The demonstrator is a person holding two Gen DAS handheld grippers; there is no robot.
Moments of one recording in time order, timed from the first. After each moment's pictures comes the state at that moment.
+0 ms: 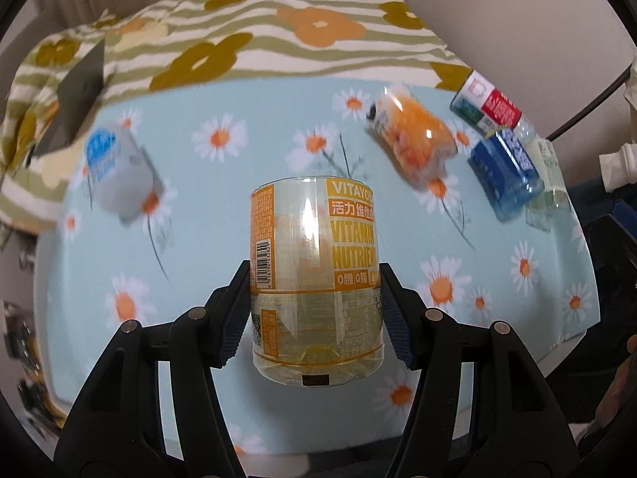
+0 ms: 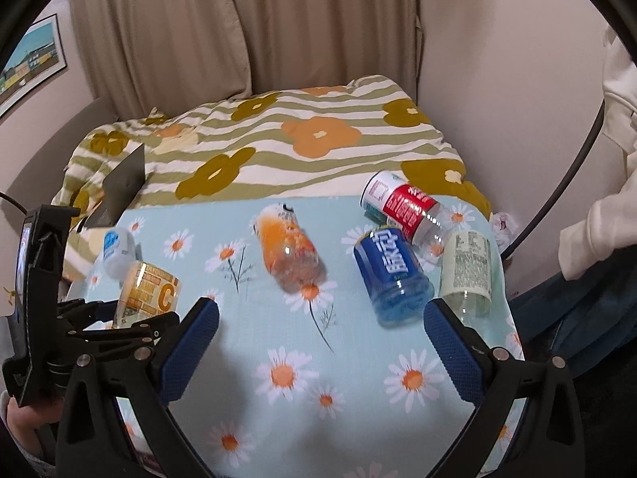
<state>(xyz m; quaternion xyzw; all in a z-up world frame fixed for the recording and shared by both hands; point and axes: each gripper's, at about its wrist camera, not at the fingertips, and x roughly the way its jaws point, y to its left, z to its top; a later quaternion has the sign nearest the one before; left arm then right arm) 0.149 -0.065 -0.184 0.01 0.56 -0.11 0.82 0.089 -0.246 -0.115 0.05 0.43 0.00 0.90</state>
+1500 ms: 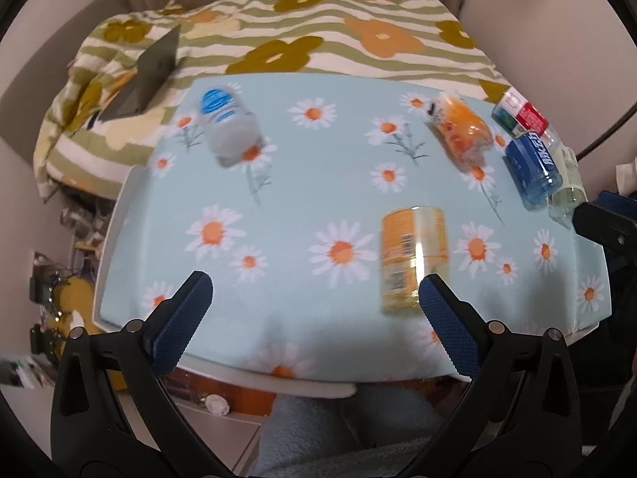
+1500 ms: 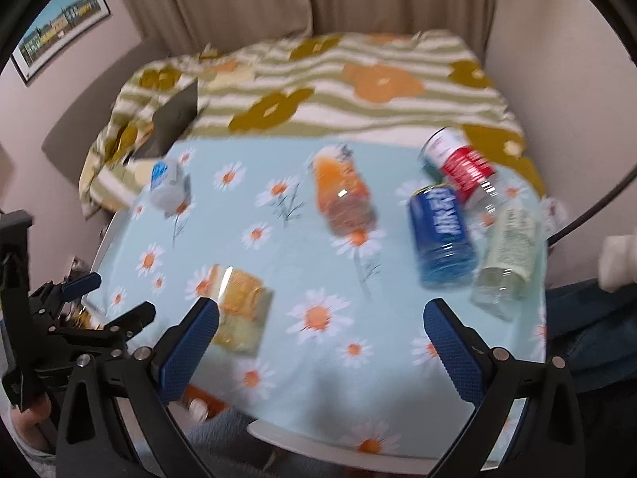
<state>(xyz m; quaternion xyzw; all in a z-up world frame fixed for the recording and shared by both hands) 0.083 -0.002 -0.145 0.00 0.54 -0.01 0.84 0.102 -0.229 -0.114 0.03 0.54 0.12 0.83</state>
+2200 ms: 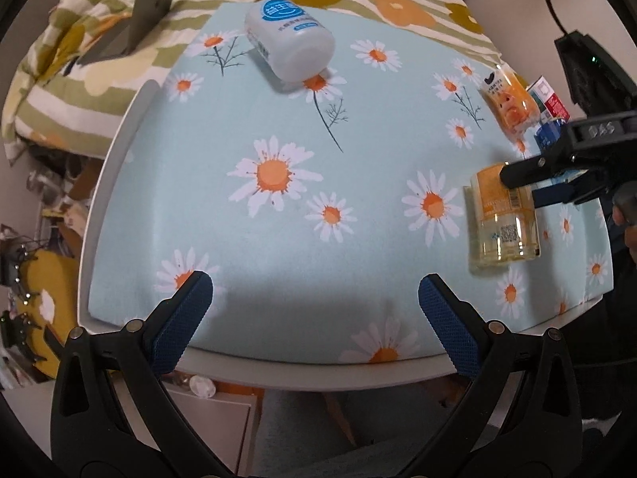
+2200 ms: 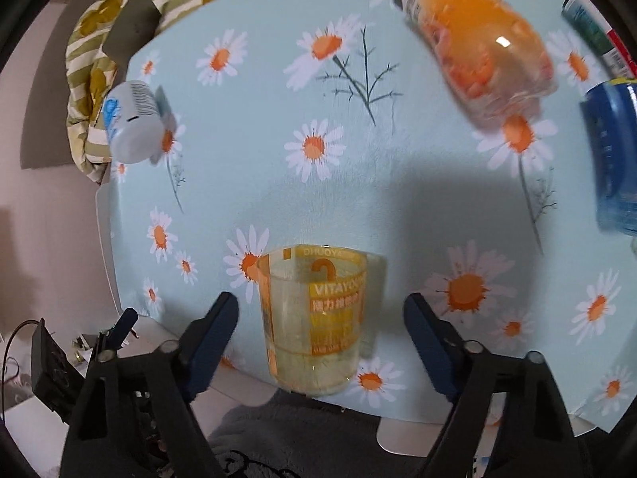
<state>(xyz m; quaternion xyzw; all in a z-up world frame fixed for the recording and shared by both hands) 0.088 0.094 -0.212 -0.06 0.59 -0.06 0.80 0.188 -0.150 -0.228 0.14 0.77 0.13 0.61</state>
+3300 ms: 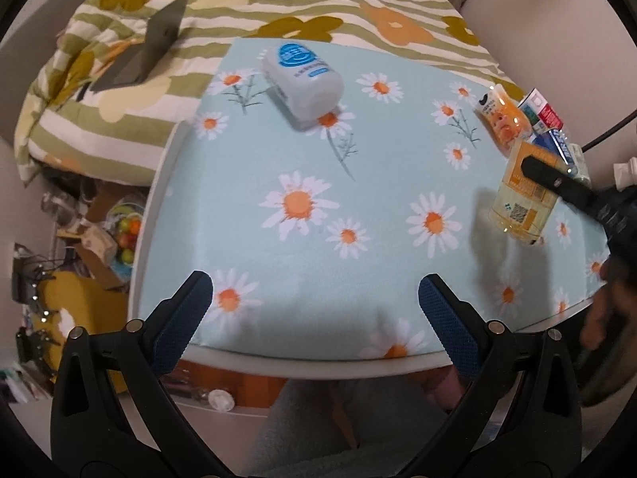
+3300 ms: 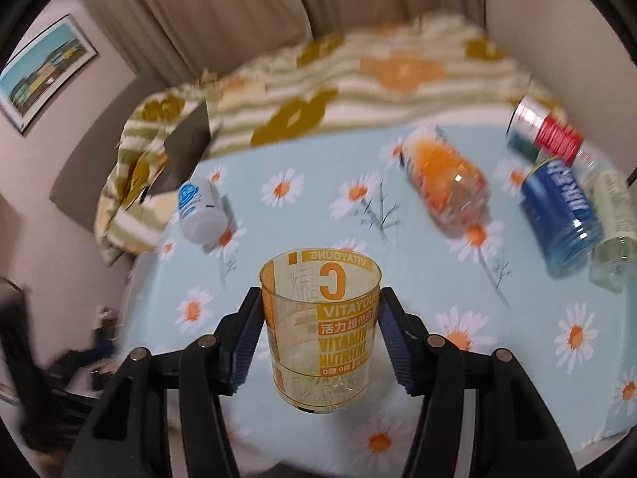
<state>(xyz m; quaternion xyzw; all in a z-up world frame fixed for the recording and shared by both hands) 0.080 0.108 -0.177 -0.03 0.57 -0.05 0.82 0.110 -0.140 -0.162 0.11 0.48 0.10 0.86</state>
